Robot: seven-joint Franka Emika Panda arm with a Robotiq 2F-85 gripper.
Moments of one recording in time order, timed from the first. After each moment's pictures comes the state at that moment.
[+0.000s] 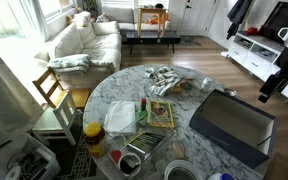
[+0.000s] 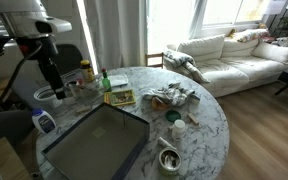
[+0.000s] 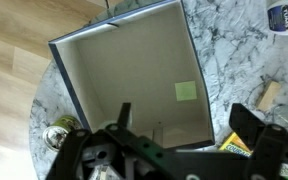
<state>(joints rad) -0.15 -0.65 -0.08 -2.56 -0.18 1.90 0.06</state>
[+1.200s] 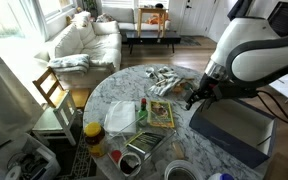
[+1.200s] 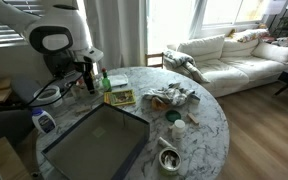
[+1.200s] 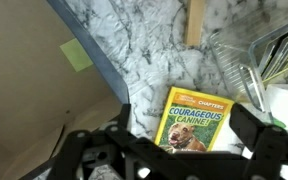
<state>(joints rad) -0.05 -0.10 0.03 -2.41 0.14 2.41 0.35</state>
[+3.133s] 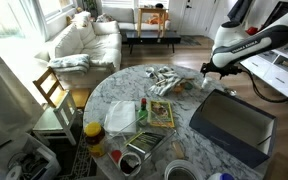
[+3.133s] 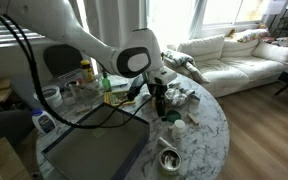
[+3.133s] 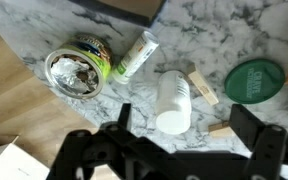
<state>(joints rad) -0.19 0.47 -0.31 -1.83 -0.23 2.47 0.76</state>
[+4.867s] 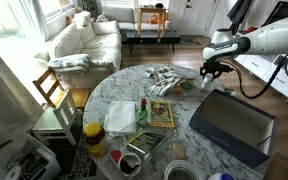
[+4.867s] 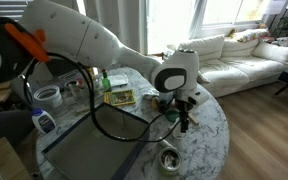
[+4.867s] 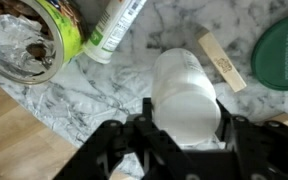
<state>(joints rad) -0.35 0.89 -0.29 -1.24 0.09 2.19 0.52</state>
